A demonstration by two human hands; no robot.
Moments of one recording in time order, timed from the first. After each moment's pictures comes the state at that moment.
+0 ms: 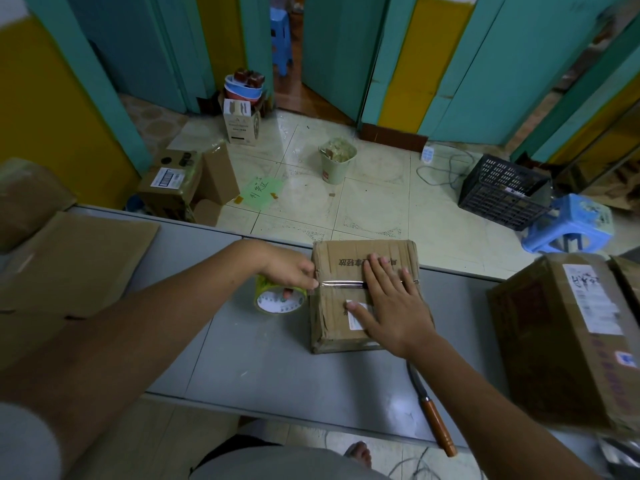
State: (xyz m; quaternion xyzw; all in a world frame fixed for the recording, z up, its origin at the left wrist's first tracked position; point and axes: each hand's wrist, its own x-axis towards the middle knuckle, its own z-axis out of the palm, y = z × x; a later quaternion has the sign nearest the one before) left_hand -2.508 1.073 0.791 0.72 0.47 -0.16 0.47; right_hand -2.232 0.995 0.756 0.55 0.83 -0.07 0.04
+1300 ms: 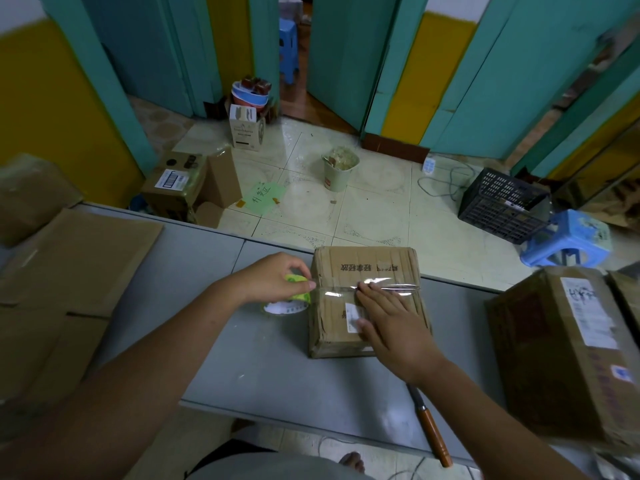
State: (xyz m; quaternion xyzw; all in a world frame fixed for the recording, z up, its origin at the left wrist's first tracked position) left_hand -2.529 1.029 0.765 0.69 0.55 0.16 0.44; right_hand -2.222 0.972 0.767 0.49 0.86 -0.14 -0.03
